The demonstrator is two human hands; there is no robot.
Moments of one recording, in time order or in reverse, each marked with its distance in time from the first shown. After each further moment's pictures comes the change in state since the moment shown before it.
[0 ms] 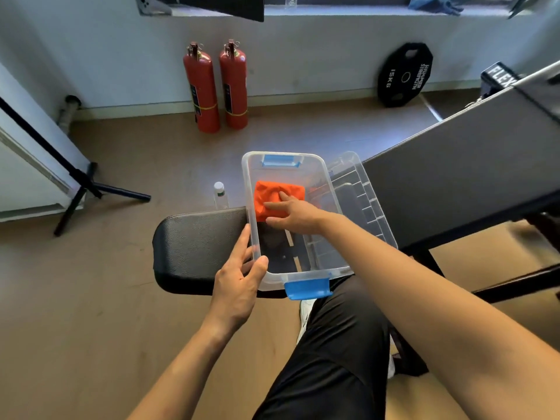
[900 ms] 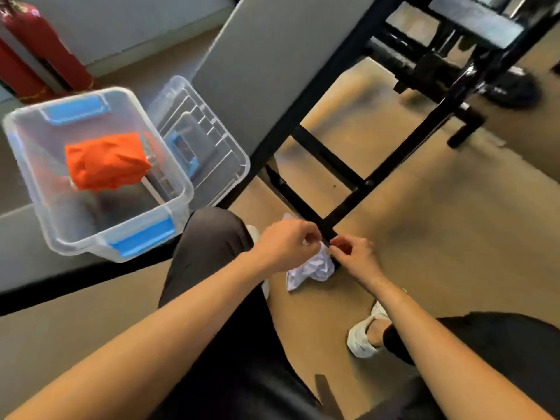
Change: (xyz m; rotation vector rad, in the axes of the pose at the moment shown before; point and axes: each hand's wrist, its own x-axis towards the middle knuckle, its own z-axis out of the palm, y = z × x) left_hand -0.055 -0.002 0.285 0.833 -0.912 0.541; right_hand -0.301 0.288 0.206 0.574 0.731 0.583
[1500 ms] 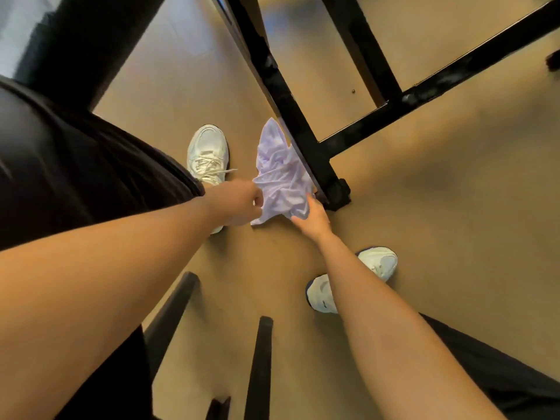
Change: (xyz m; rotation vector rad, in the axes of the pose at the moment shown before) left_hand 0.099 -0.133 0.166 -0.004 -0.434 -0.457; right_hand 0.128 0.221 0.164 -0.134 -0.484 0.292
